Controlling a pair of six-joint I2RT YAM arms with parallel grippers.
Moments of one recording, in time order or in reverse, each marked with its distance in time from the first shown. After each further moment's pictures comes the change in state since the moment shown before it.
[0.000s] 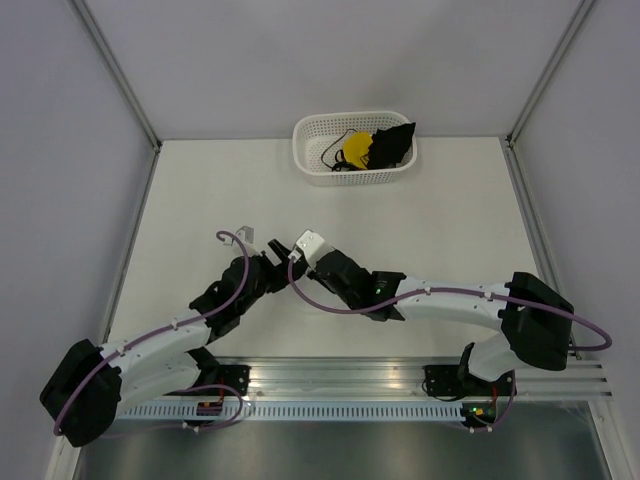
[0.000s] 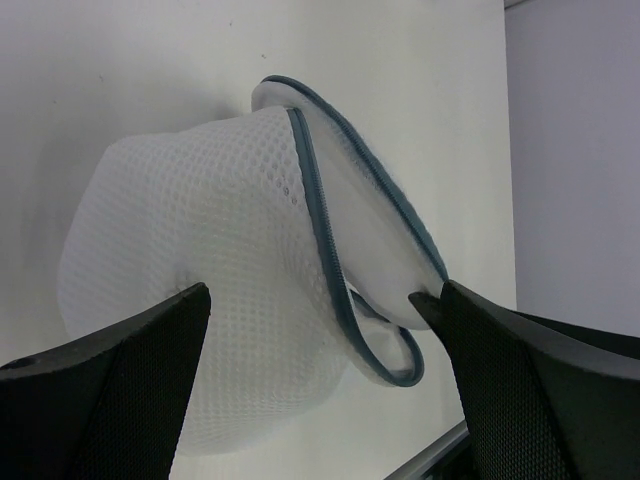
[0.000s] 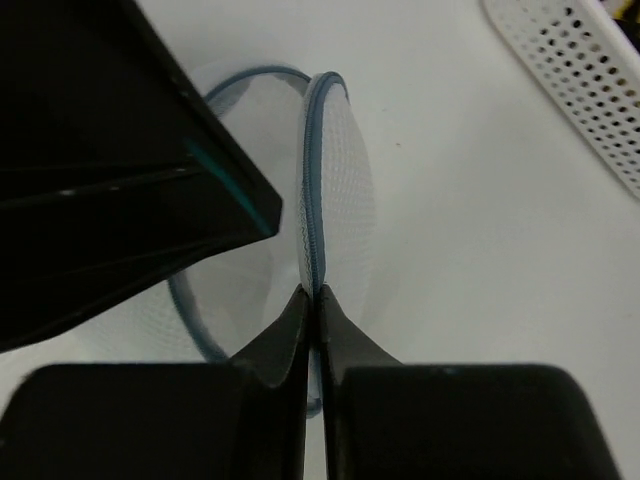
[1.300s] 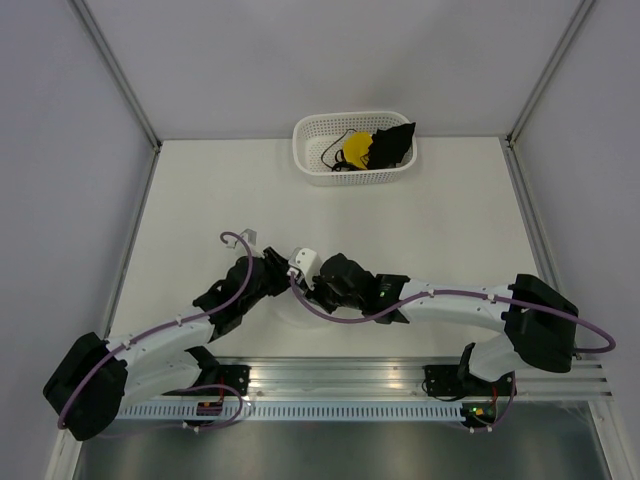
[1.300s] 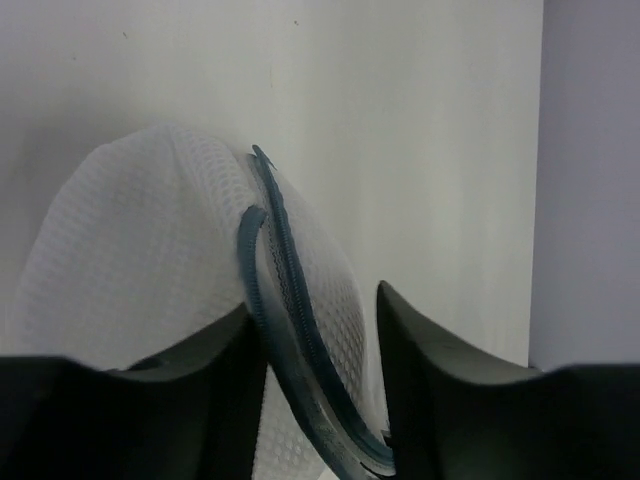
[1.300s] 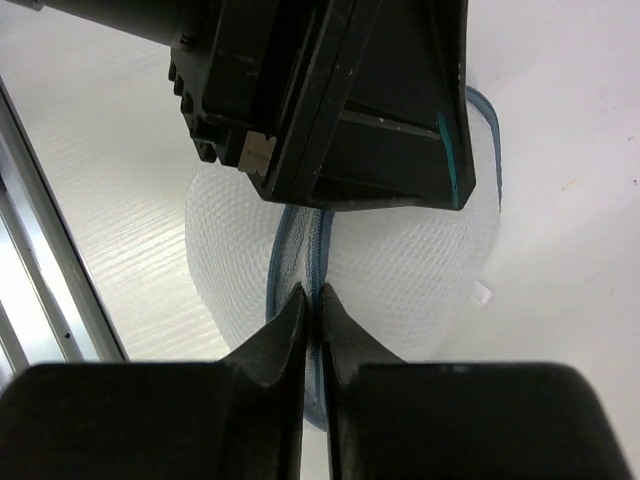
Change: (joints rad) left arm 0.000 0.046 0.001 -0.039 0.017 -0.037; right arm 0.000 -0.025 -0.048 0.013 -0.496 0.051
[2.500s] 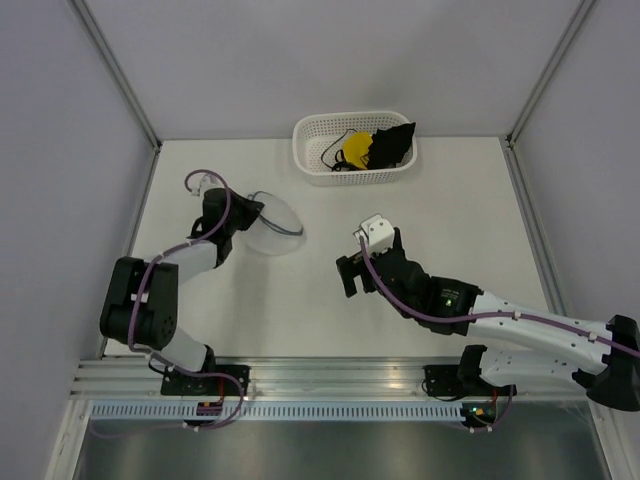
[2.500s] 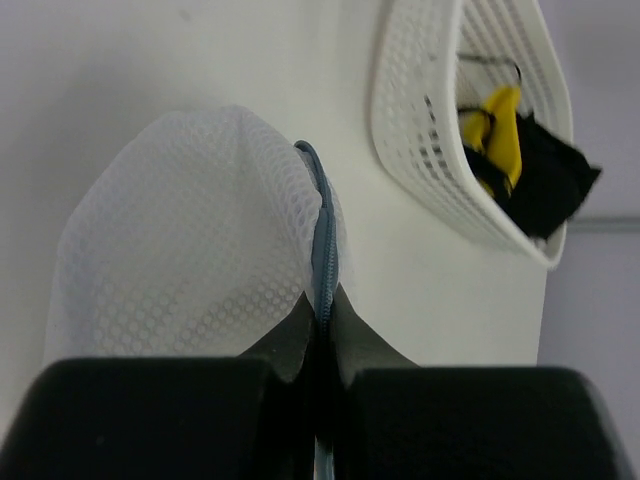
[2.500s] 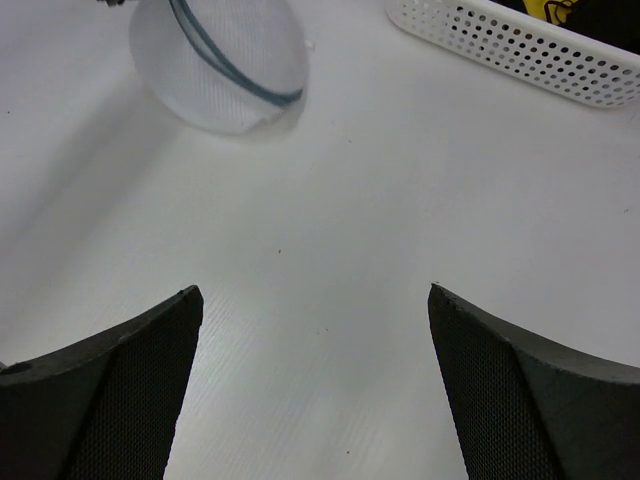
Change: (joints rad) left arm 0.483 0.501 0.368 0.164 0.175 0.105; right arm 0.002 -0.436 -0.027 -0.241 0.515 0.259
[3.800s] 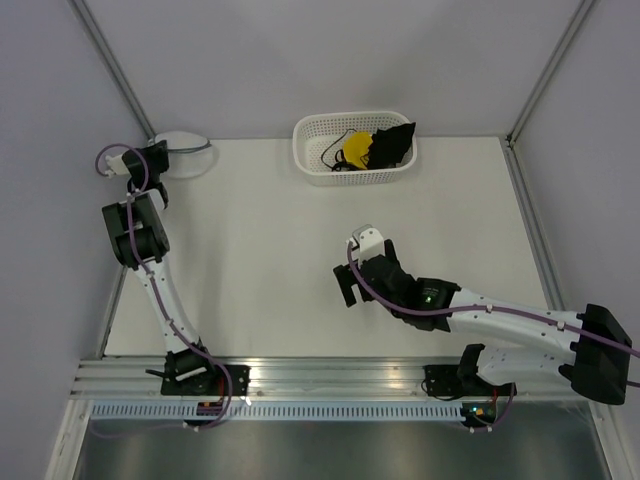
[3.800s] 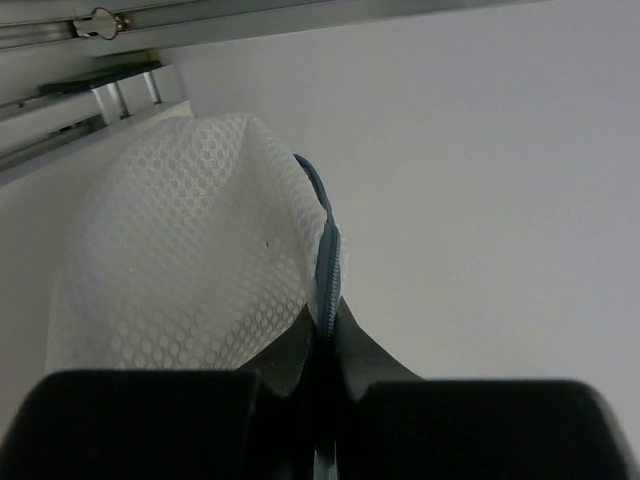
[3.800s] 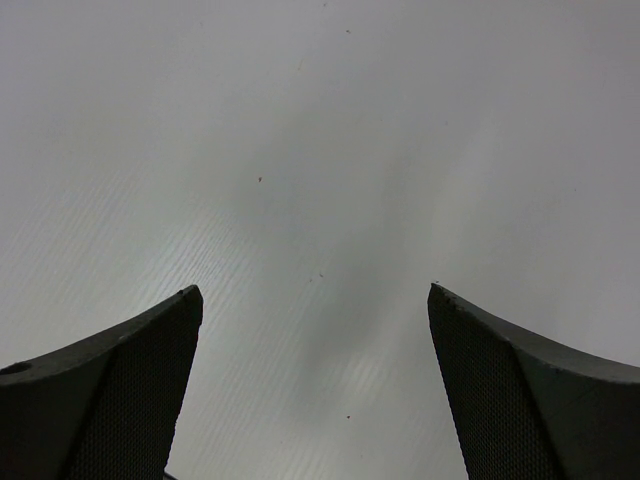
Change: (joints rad) left arm 0.608 0.948 1.012 0.200 0.080 -0.411; right arm -0.051 0.101 -0.089 -0.011 -0.071 0.092
